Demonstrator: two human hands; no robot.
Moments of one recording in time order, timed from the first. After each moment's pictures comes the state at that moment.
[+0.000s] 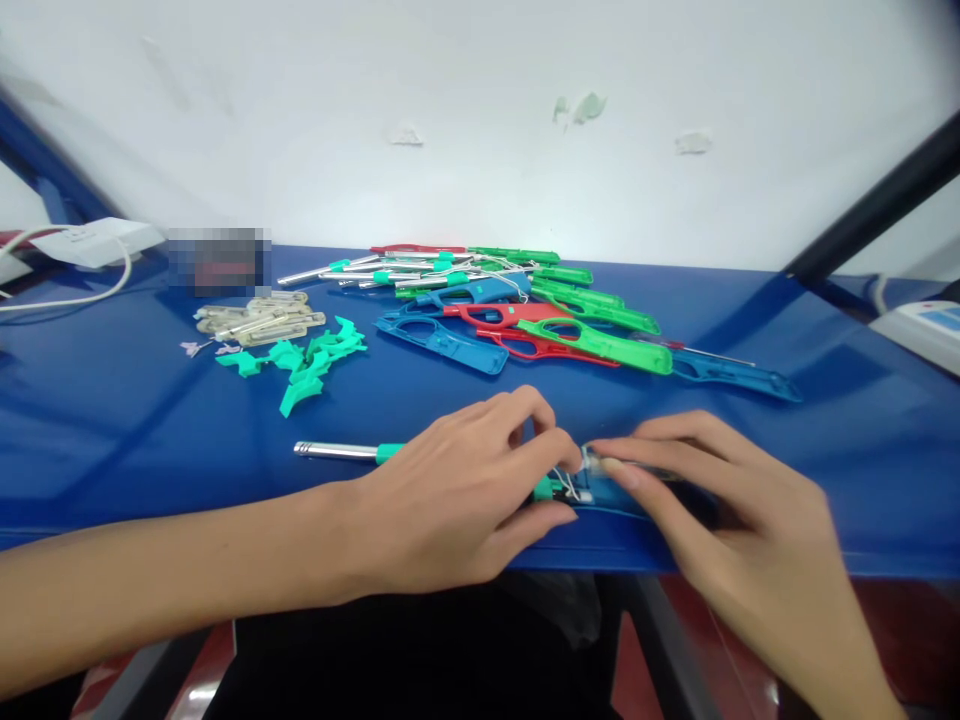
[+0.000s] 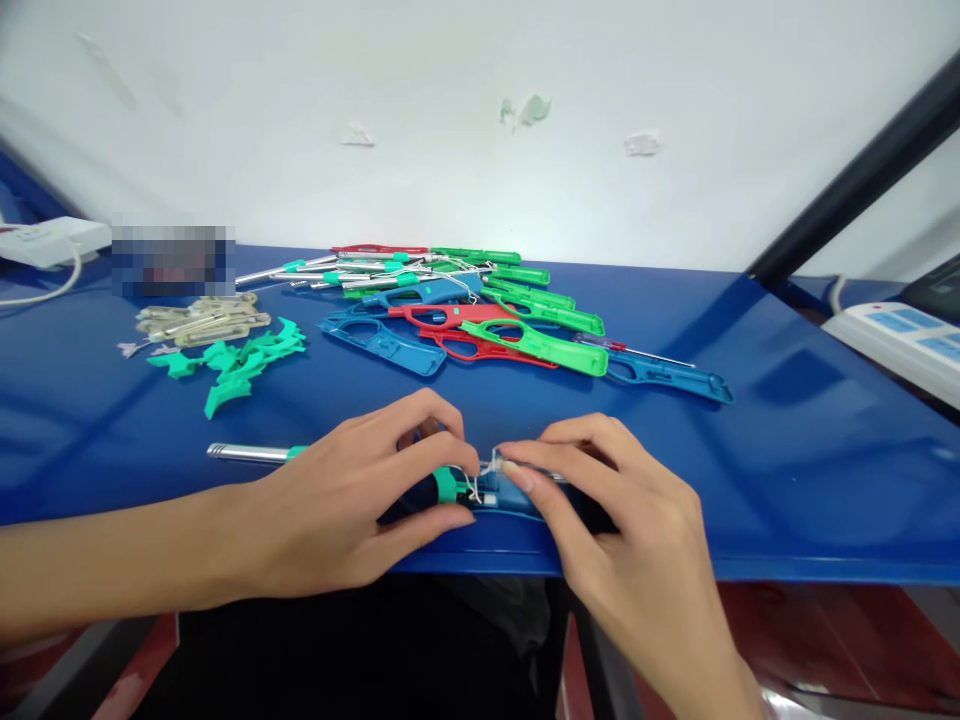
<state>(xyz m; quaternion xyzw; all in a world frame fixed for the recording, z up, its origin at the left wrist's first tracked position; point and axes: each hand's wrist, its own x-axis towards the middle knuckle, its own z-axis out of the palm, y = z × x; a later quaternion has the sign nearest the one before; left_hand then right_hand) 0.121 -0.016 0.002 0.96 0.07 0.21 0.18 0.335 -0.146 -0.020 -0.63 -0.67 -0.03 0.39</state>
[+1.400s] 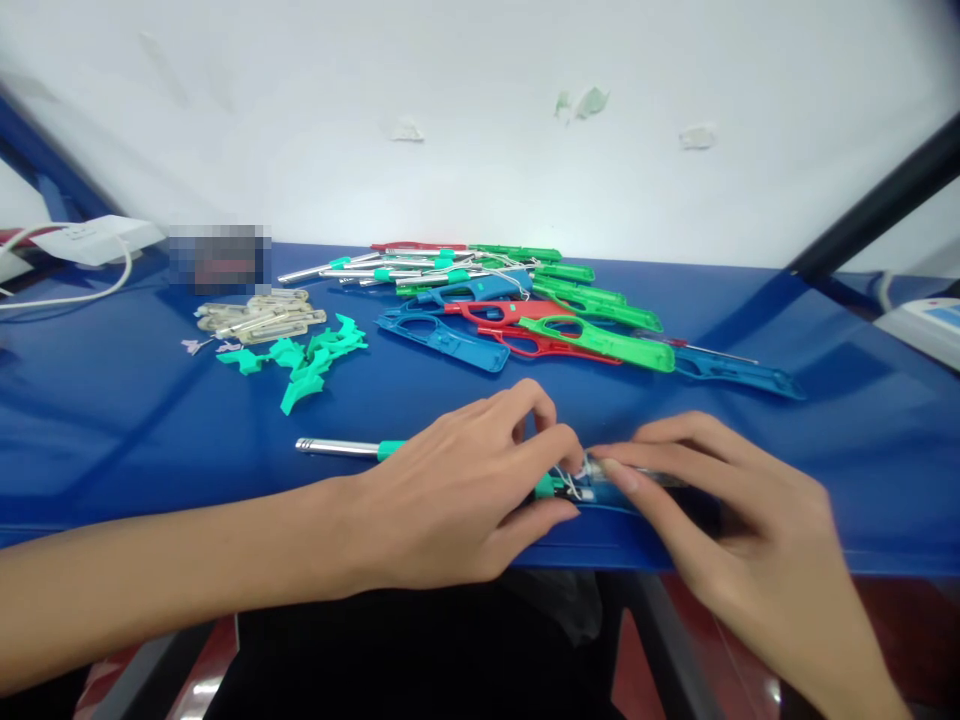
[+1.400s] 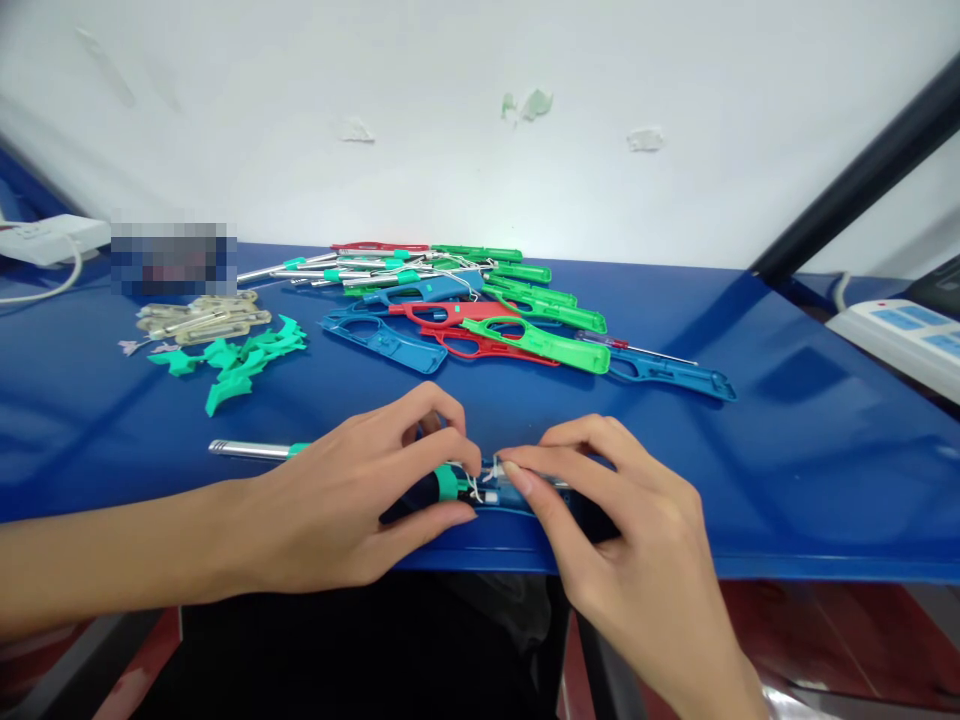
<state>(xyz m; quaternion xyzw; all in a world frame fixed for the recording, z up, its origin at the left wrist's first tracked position) 0.122 -0.015 0.003 0.96 0.08 0.19 0.19 0.333 -0.148 -0.018 -0.63 -0.67 -0.01 0.39</state>
